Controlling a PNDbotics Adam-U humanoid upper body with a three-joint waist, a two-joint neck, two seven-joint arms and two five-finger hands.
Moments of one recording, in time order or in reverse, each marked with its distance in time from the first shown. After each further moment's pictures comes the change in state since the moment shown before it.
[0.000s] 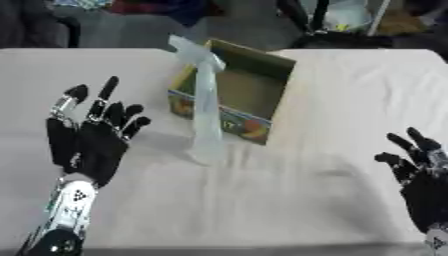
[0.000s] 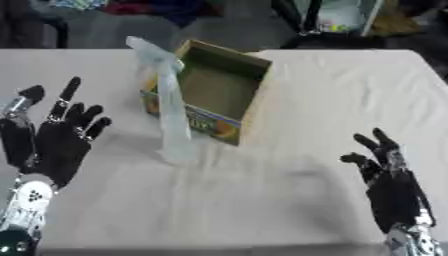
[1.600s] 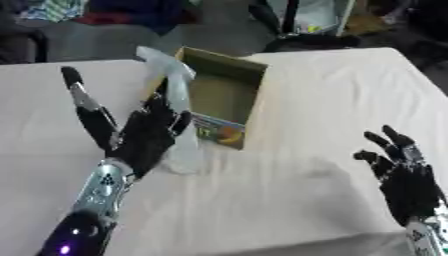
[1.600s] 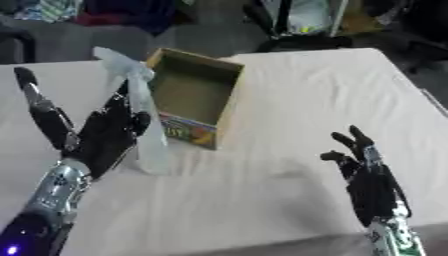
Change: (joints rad) left arm -0.232 -0.052 -0.121 0.082 0.304 0.119 0.181; right arm -0.004 0.000 0.001 0.003 -0.004 0.006 0.006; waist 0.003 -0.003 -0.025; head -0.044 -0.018
